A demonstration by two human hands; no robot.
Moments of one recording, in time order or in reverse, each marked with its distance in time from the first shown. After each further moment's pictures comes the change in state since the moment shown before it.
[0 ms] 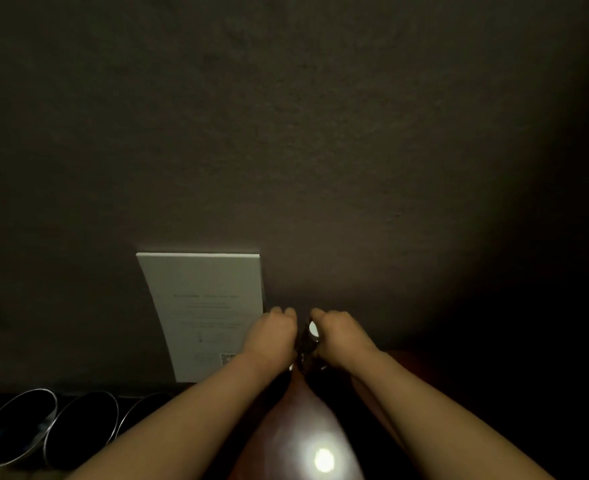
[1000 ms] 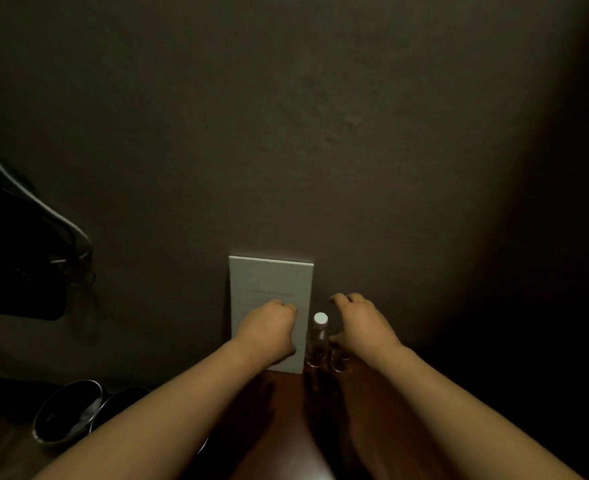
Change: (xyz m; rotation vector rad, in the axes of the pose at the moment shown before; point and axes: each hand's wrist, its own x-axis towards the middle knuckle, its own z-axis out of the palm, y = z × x) left_hand -0.154 -0.049 -0.118 -0.039 0.077 -0.029; right_hand -0.123 -0.113 -0.070 -0.086 0.210 -0.042
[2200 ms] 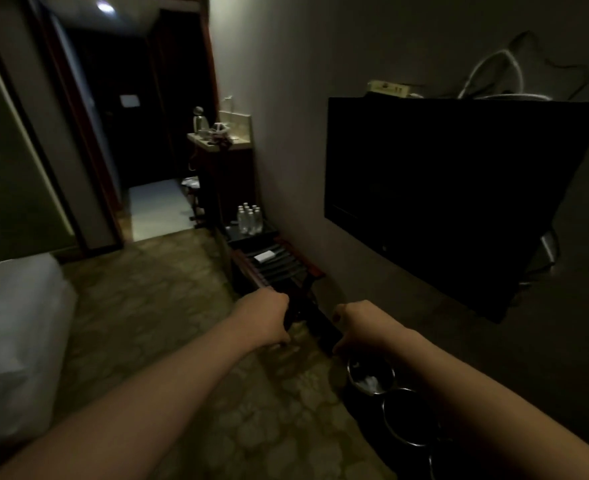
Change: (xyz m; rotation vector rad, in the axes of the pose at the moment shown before) left_hand -0.650 -0.462 -0.079 0.018 0.098 -0.898; right_hand -0.207 -0.715 0.149 -0.192 -0.357 -1.026
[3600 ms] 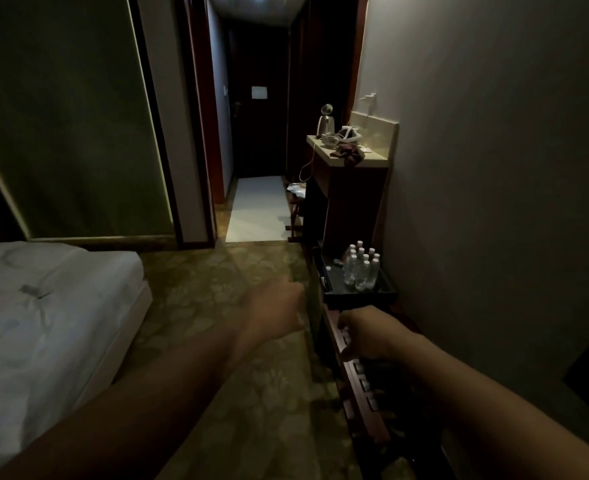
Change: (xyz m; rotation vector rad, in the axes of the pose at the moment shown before) left_hand 0.463 -0.509 -0.016 -0.150 0.184 -0.347; right_hand 0.749 -0.149 -0.067 -0.090 -0.162 -0.397
